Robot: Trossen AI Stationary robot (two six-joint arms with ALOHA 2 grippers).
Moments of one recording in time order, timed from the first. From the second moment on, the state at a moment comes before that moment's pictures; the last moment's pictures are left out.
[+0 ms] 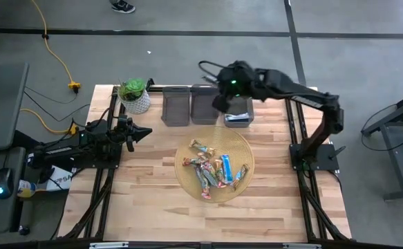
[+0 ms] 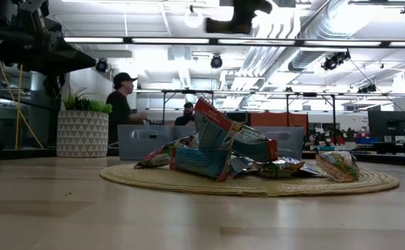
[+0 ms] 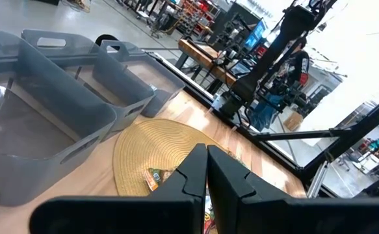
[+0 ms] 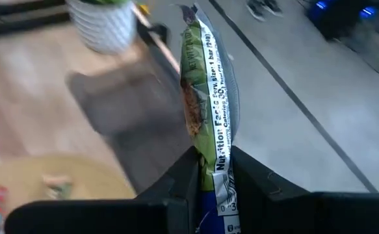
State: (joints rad) left arm 0.20 0.02 0.15 -0.19 -0.04 -0.58; right arm -0.27 1.66 1.91 -1.03 0.41 0.09
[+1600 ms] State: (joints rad) left arm 0.20 0.02 0.15 -0.19 -0.03 -0.58; right arm -0.59 1.50 1.03 -0.55 0.04 -0.45
